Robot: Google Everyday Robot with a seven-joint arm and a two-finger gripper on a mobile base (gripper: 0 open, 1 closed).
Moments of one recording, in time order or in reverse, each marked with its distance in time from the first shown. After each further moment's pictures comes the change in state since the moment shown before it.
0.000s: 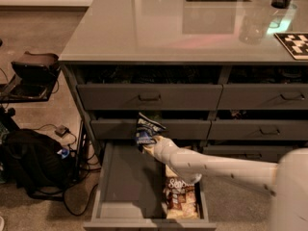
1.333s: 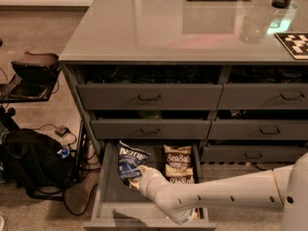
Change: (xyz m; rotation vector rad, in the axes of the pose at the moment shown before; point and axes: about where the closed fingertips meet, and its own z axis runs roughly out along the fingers) arm -0.005 0.133 -0.089 -0.076 0.047 -0.158
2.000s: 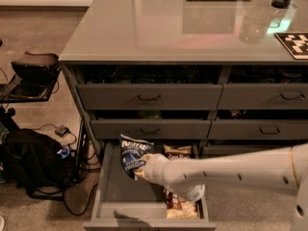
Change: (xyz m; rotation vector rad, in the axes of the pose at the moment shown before) arm -0.024 -0.036 -0.026 -0.111 0.068 -0.045
